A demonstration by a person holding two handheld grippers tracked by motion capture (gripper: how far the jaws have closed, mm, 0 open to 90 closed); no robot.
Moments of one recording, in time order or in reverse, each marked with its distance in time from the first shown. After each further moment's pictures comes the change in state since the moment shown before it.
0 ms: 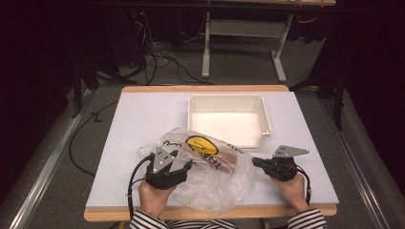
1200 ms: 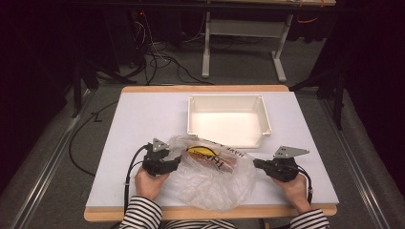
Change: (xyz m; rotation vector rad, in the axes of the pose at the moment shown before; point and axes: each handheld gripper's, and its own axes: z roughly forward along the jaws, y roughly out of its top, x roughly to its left) left arm 0.054 -0.031 0.058 0.284 -0.005 -0.100; right arm -0.004 -0.003 -0.002 0.032 0.006 -0.009
